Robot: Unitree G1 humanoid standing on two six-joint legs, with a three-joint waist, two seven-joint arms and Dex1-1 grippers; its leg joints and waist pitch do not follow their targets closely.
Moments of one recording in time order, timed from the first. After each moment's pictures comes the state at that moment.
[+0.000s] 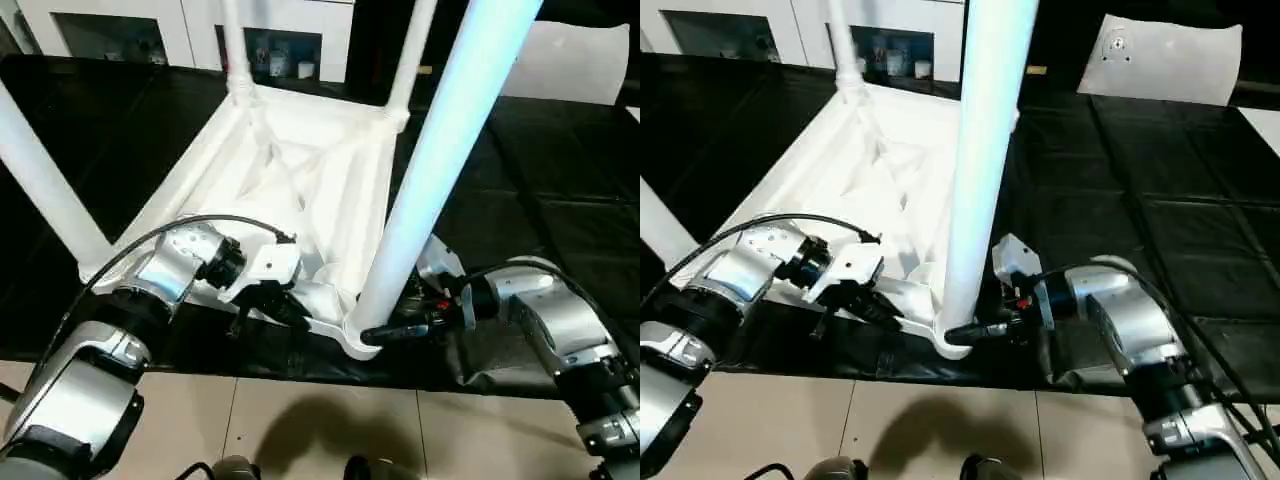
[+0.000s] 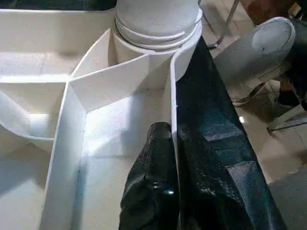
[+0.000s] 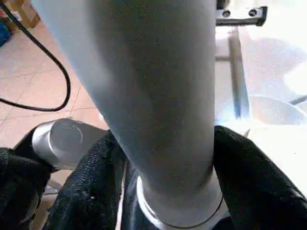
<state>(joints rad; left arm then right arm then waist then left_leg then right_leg) -0.78 0.44 -0.45 0.77 0.01 -0.19 -1.57 -0.47 -0.49 0.25 0.27 0.27 0.26 1.44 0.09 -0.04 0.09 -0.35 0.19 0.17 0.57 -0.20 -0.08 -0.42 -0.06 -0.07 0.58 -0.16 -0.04</state>
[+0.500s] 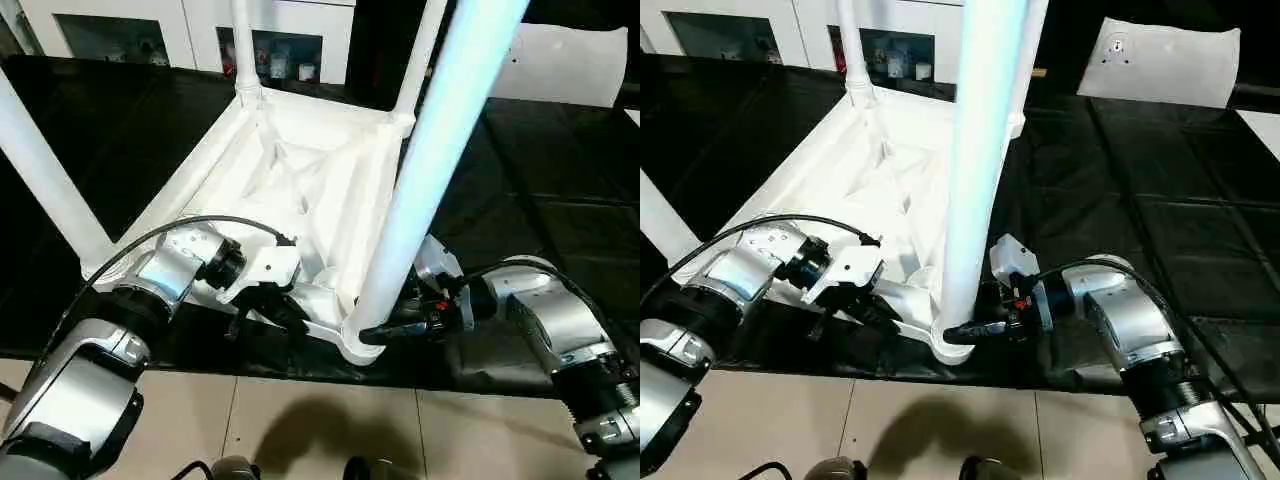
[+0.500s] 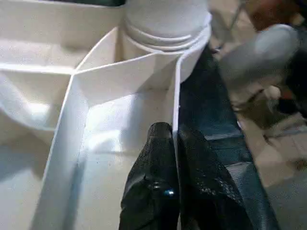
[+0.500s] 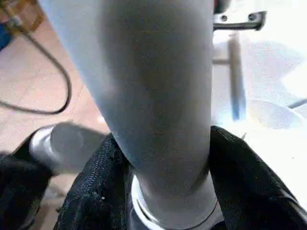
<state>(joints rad) -0.79 0.44 -0.43 0.79 0.00 -0.13 -1.55 -0.42 -0.43 0.22 0.25 0.27 0.26 1.35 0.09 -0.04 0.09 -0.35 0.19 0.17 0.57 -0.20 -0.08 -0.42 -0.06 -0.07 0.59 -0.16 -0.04</state>
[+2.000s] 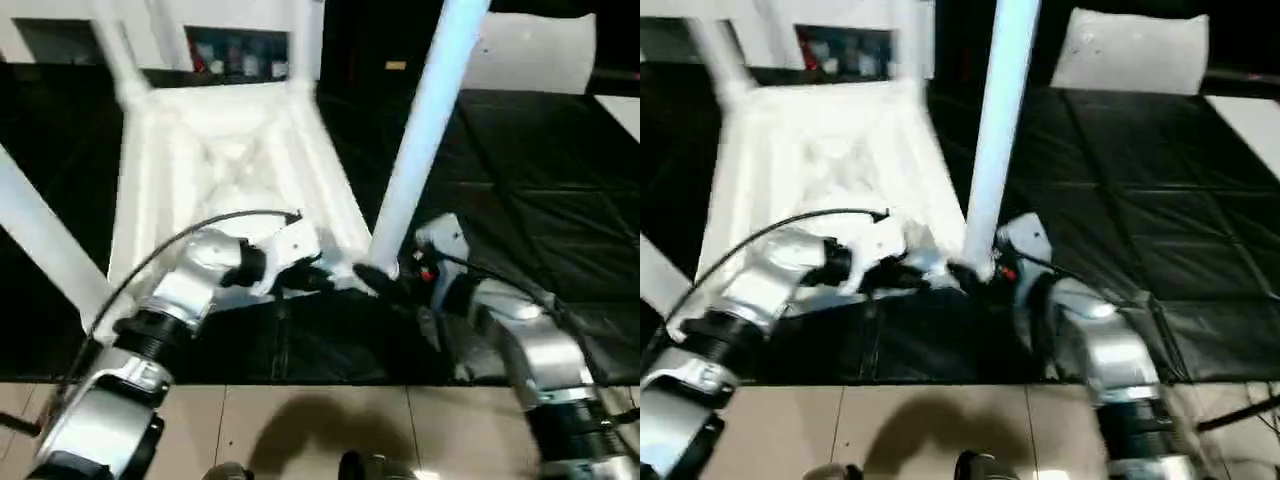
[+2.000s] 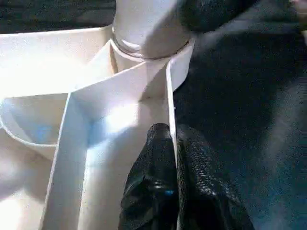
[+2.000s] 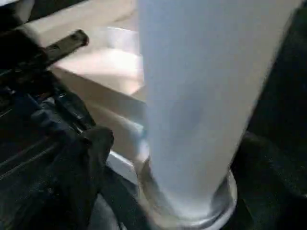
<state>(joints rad) -0.68 0.34 -0.31 0.60 0.08 0.05 -1.21 -0.31 -0.30 0.05 0.09 0.18 0.37 0.82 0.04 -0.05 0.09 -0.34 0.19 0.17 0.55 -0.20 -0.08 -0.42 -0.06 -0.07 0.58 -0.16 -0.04</state>
